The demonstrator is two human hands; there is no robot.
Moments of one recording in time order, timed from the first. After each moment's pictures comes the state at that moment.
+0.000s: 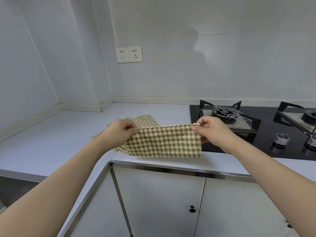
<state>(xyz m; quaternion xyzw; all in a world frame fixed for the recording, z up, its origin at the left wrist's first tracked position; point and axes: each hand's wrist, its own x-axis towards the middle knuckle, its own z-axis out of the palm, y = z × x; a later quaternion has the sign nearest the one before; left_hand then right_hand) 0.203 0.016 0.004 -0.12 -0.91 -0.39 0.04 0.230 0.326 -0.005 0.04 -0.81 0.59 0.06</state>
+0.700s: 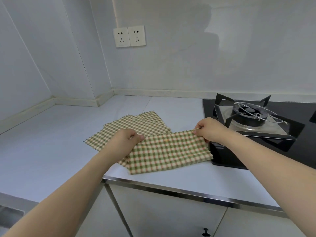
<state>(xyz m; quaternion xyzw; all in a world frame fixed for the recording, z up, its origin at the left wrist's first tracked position) 0.116 0.022 -0.058 -0.04 -0.93 -0.37 0.03 0.083 0.322 -0.051 0.00 -0.94 0.33 -0.03</state>
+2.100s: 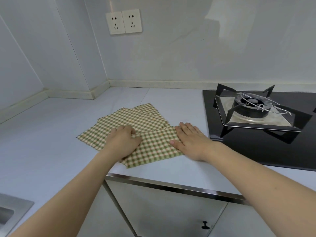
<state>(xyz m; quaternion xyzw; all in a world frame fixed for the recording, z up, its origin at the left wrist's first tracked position) 0.104 0.026 -0.085 0.01 -0.99 -0.16 0.01 0.100 0.280 -0.108 0.15 -0.98 0.06 -0.09</state>
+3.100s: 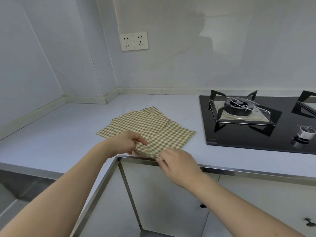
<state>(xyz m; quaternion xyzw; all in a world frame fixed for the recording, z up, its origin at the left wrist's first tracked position) 0.187 -0.004 -0.037 -0.09 -0.91 -0.36 -0.18 0.251 0.202 -0.098 0.25 -0.94 0.15 0.18</state>
